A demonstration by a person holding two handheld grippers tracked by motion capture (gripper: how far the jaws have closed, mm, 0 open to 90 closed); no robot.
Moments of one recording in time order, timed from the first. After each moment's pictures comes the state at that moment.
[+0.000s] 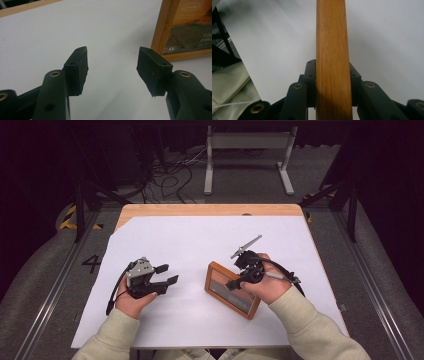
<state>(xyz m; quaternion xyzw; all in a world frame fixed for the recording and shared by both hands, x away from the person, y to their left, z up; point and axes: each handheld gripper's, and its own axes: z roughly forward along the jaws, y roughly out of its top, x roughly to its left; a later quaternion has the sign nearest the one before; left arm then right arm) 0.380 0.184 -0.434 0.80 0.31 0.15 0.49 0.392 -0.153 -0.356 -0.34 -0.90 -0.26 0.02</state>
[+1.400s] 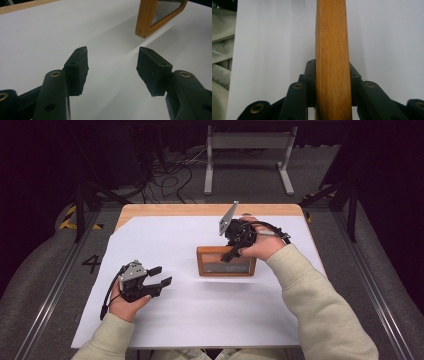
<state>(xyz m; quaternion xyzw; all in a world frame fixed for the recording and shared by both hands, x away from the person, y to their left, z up) 0.372 0.198 -0.437 0.79 0.33 0.15 0.49 0.486 -0.130 -0.321 -0.04 -0.97 -0.23 0.03</state>
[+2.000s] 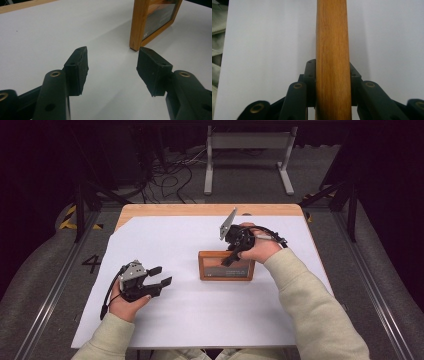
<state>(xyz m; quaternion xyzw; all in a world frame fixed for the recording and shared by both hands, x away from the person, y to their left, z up) 0.372 0.199 -0.437 0.79 0.33 0.15 0.49 0.500 -0.134 -0.354 -0.04 -0.97 -0.22 0.05</state>
